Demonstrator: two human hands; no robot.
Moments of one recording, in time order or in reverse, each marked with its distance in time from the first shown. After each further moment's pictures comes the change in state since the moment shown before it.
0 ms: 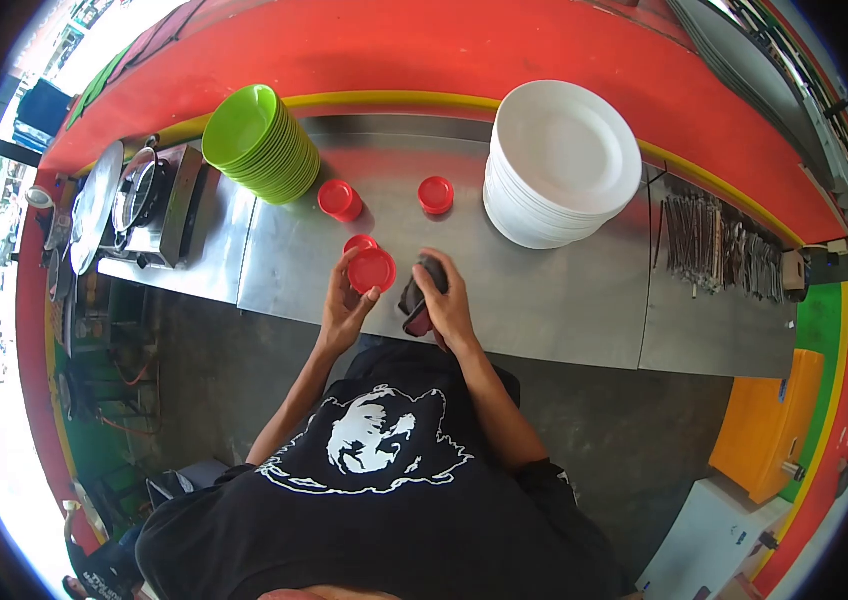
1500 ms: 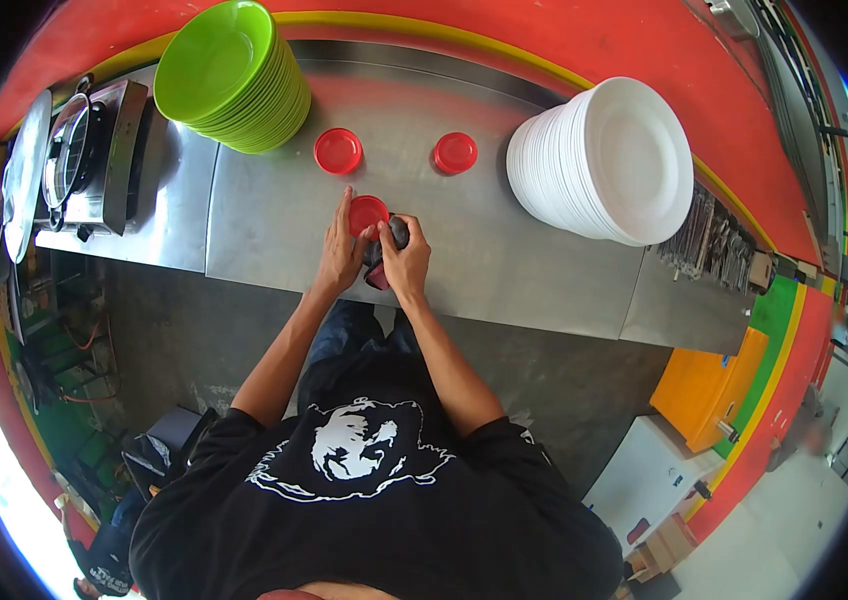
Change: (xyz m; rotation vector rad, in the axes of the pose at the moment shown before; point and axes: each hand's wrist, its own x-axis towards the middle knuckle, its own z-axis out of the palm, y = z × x) left_hand 0.051 -0.104 -0.083 0.699 0.017 -0.017; right_hand 0.053 0.085 0.105 -0.456 0.288 0.045
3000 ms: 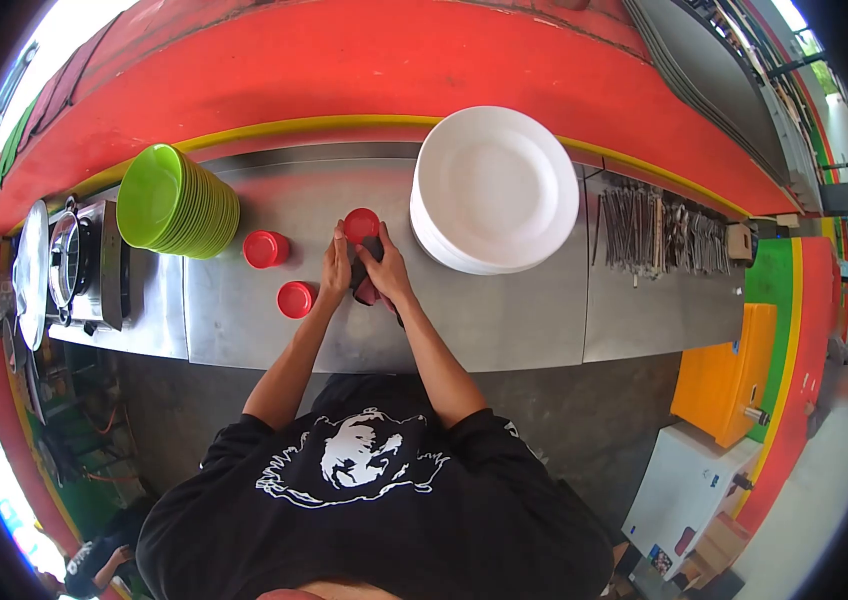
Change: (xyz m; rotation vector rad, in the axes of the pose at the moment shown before) left_hand 0.122 0.094 0.102 -0.651 -0.049 -0.342; right_hand 0.129 0.016 -0.100 0.108 -0.242 -0.014
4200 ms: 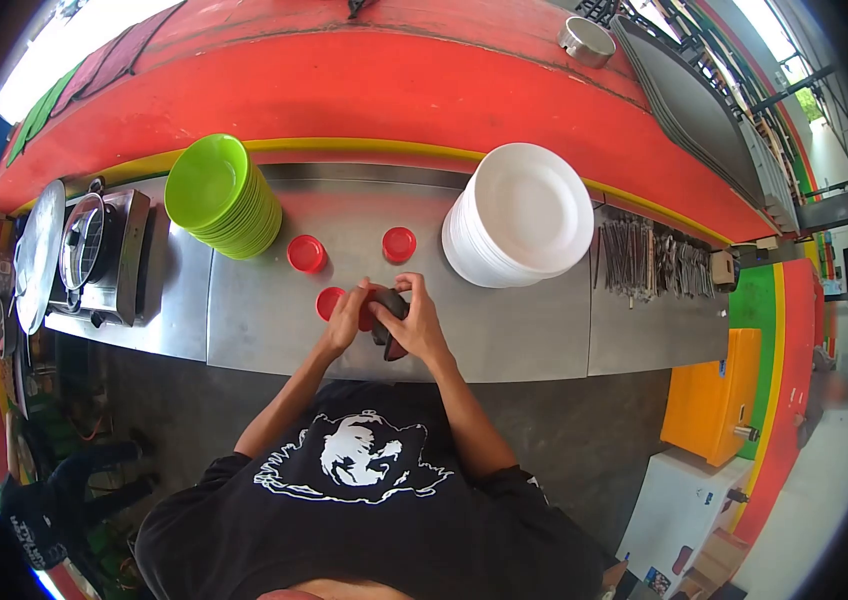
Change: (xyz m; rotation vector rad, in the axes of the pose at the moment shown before) left_hand -0.094 0.045 -0.071 -0.022 -0.262 0.037; right_hand -0.109 -0.096 0.016 -0.183 0.060 -0.368
